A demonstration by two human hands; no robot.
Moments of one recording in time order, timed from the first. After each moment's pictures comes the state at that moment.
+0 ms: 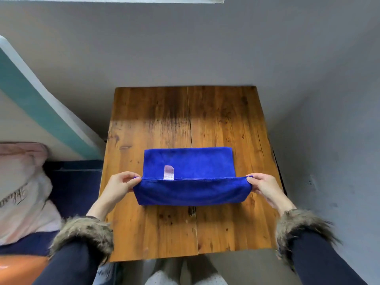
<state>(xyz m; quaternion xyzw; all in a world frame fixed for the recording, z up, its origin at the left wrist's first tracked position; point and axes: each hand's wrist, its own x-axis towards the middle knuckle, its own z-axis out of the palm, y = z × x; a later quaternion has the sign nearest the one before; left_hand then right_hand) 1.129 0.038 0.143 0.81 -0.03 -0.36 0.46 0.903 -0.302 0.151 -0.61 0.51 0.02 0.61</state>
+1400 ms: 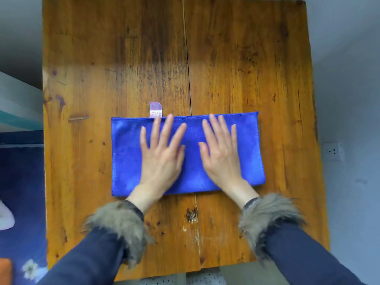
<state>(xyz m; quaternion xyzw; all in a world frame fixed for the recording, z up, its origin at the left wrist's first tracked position) 1.110 -0.108 0.024 0.91 -0.38 -0.06 0.13 1.025 -0.237 0.025 -0.95 0.22 -0.06 0.20</state>
